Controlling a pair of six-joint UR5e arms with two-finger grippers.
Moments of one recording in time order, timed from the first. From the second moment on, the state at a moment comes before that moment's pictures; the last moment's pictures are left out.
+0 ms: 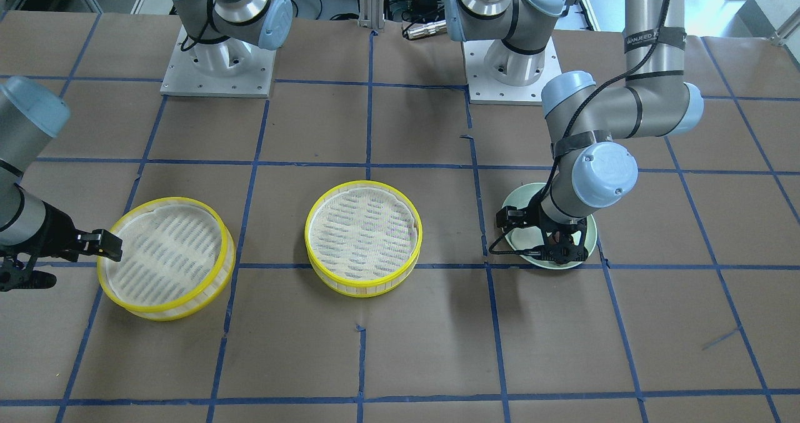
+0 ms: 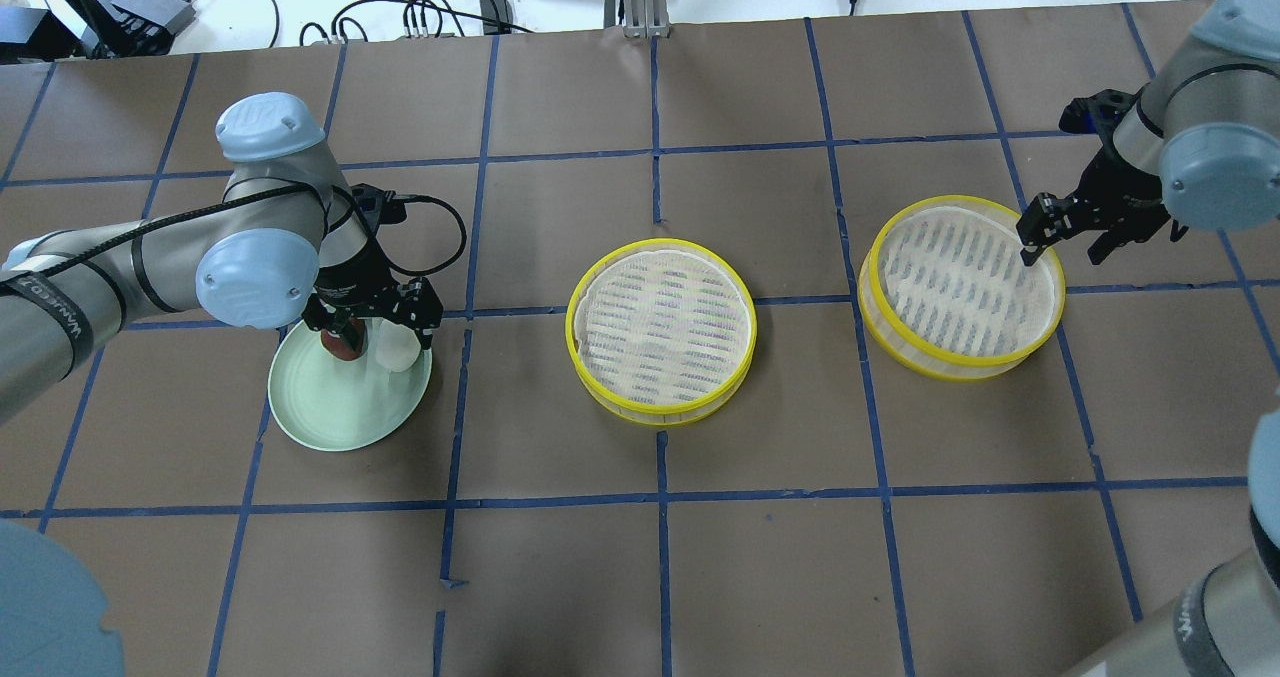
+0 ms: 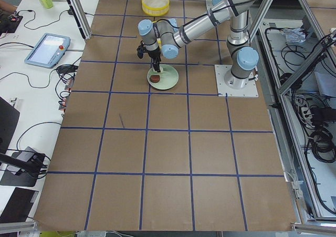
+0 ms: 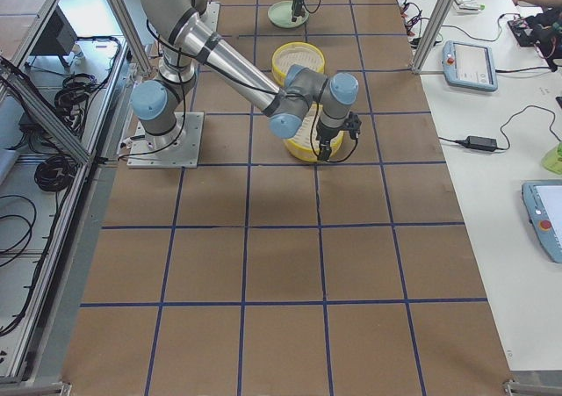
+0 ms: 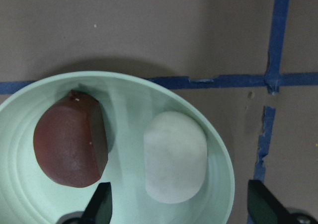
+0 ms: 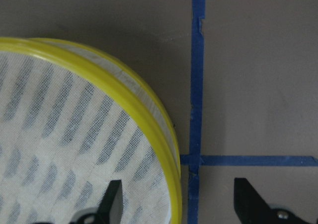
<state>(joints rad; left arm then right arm) -1.45 -1.89 -1.92 -1.13 1.61 0.14 1.16 -1.17 1.77 -2.07 -1.56 -0.41</state>
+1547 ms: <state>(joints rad) -1.79 -1.79 -1.83 -1.12 1.55 -0.26 1.18 -1.22 1.70 -1.93 -1.56 -0.43</state>
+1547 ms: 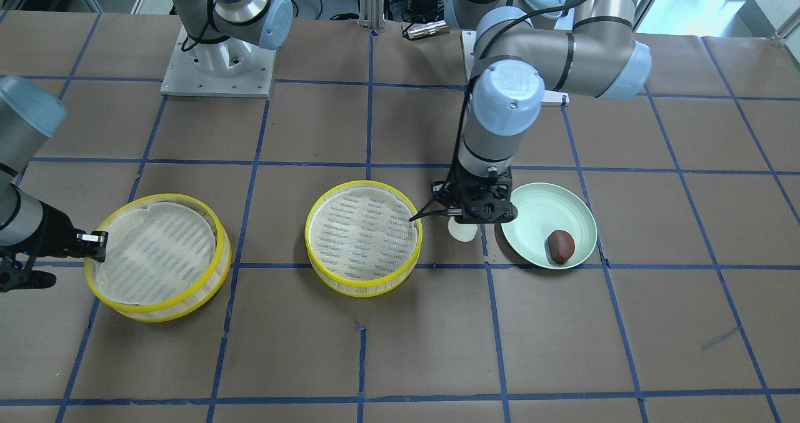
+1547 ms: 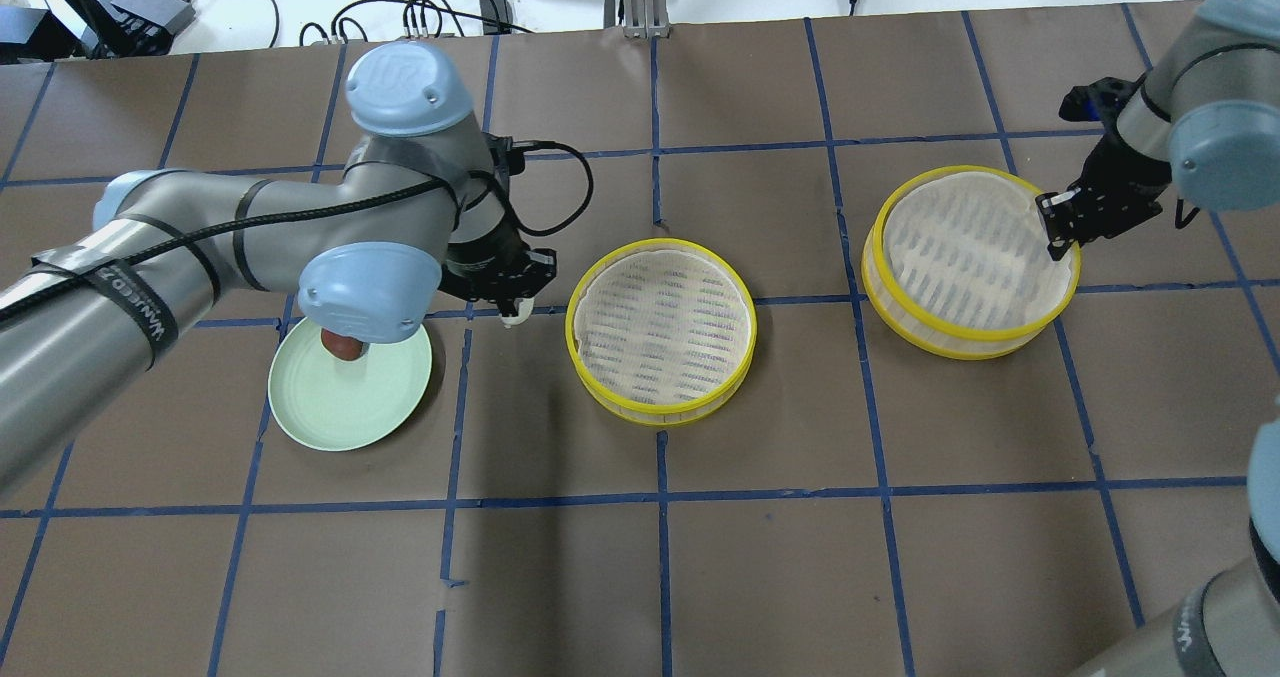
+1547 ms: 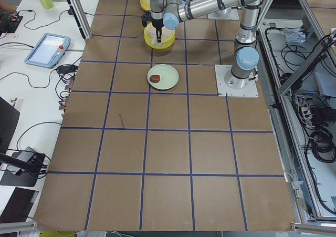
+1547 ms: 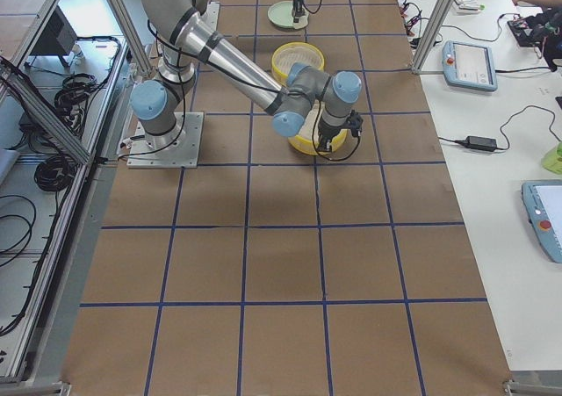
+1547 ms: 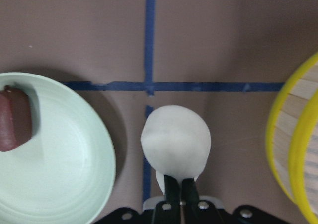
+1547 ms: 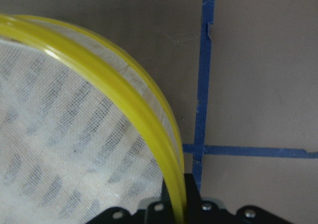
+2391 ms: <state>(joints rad) -1.92 -1.91 -1.80 -0.90 1.48 -0.38 1.21 -1.25 1.65 -1.82 -1.56 -0.43</state>
